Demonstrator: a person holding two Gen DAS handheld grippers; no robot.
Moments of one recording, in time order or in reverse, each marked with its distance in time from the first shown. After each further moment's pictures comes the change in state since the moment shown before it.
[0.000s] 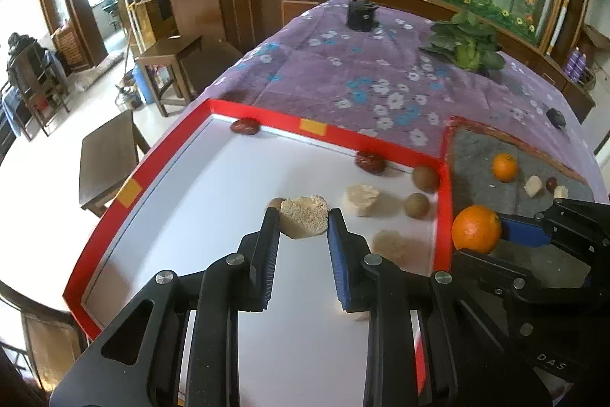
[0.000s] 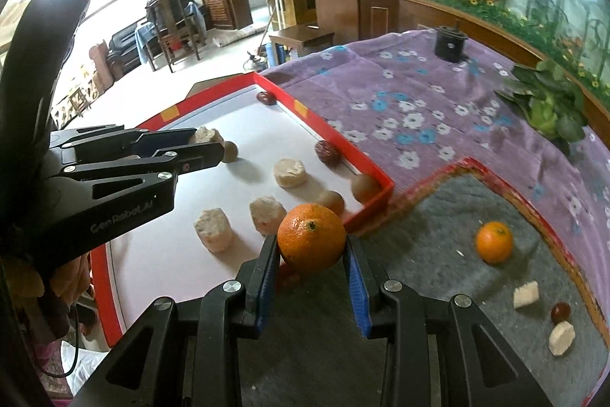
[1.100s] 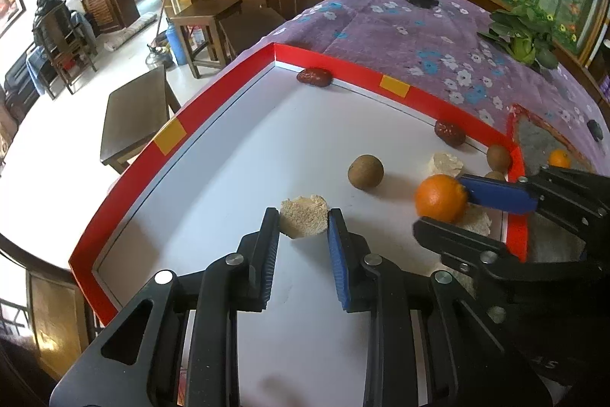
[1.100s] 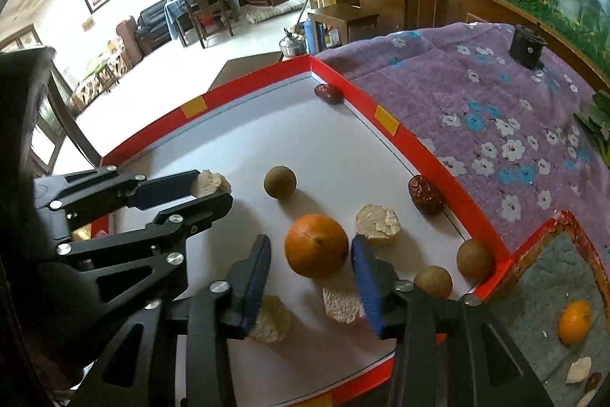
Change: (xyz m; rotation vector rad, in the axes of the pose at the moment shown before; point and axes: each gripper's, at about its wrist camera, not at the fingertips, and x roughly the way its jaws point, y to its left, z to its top) left arm 0.024 0.038 -0.019 -0.105 0.102 0.098; right arm 0.066 0.032 0.041 -0.047 0.074 0.121
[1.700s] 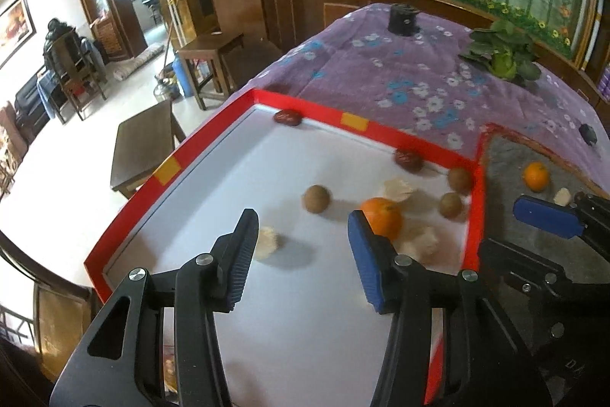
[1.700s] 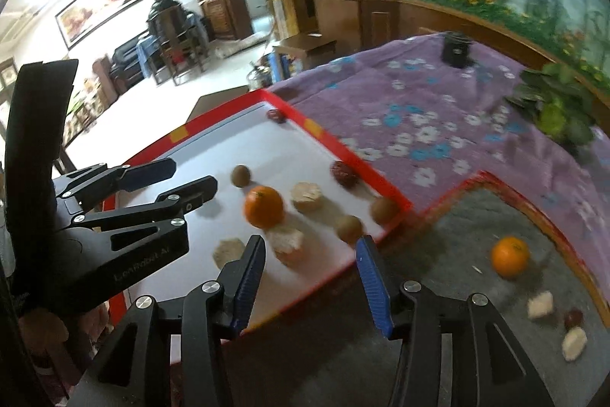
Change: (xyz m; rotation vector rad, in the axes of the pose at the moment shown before) left arm -0.037 -0.042 -0.001 0.041 -0.134 0.036; right arm -0.075 -0.025 -0.045 0.113 -0.132 -0.121
